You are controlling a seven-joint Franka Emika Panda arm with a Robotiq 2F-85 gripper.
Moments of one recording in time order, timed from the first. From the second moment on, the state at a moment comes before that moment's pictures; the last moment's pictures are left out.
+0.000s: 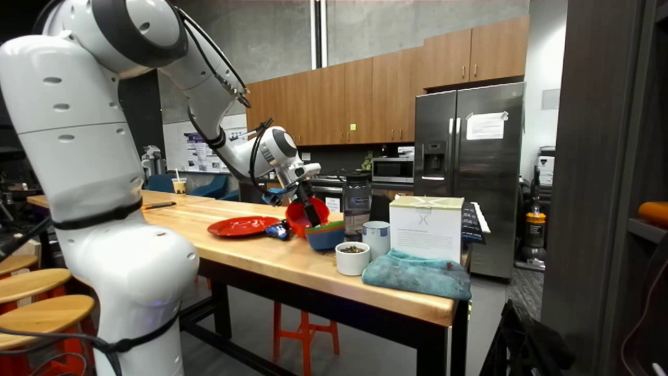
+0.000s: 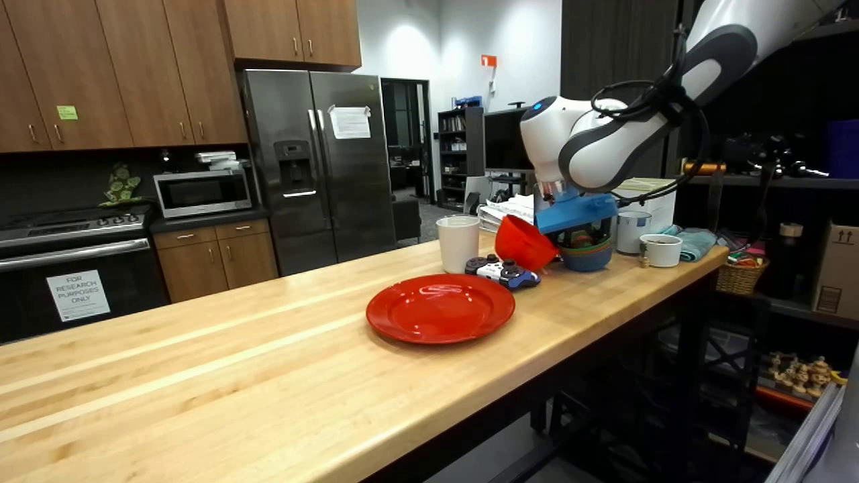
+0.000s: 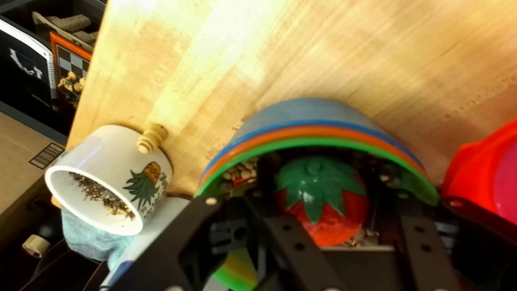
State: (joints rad) arm -0.01 -0.20 0.10 -2.39 -0.55 2.09 1.31
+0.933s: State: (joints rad) arm -0.05 -0.21 0.08 -2.32 -0.70 2.08 1.31
